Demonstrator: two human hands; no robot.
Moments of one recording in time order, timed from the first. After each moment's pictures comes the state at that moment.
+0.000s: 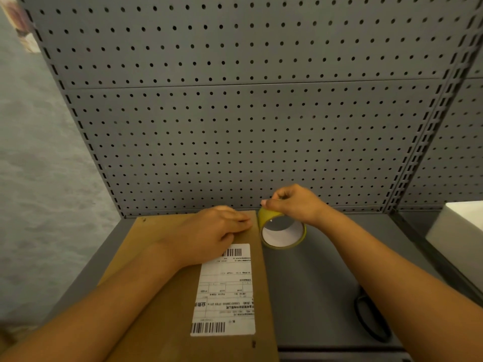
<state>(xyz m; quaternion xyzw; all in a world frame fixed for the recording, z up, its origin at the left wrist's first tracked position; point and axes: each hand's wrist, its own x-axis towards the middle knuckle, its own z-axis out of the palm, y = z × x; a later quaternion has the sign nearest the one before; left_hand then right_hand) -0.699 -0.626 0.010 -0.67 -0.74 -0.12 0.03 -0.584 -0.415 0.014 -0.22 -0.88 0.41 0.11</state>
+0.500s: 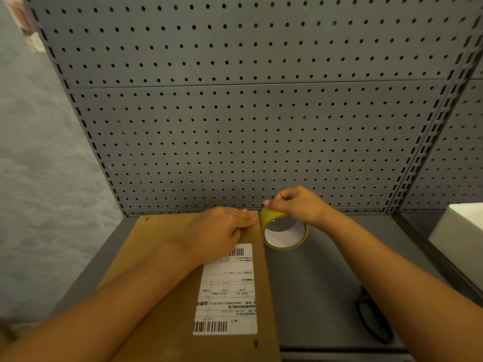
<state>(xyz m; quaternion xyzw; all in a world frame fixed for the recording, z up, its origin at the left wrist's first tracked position) -0.685 -0.614 0.010 -0.62 -0.77 -0.14 0.02 -0.585 -0.414 0.010 -0.23 -0.87 0.42 0.11</state>
